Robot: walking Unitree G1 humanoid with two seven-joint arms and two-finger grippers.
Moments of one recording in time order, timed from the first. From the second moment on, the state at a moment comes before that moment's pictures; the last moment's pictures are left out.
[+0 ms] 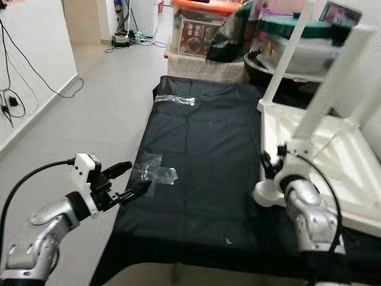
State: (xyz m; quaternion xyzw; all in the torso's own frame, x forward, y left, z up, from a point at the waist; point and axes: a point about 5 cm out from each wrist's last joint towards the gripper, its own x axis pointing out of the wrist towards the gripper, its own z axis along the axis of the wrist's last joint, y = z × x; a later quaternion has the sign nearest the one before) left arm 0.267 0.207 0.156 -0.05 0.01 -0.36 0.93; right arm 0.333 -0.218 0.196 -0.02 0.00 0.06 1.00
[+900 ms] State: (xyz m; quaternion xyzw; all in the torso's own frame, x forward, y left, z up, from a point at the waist) left arm 0.266 0.209 0.154 -0.05 0.02 -0.36 0.93; right arm 0.331 -0.217 0.150 0.01 0.07 -0.14 0.99
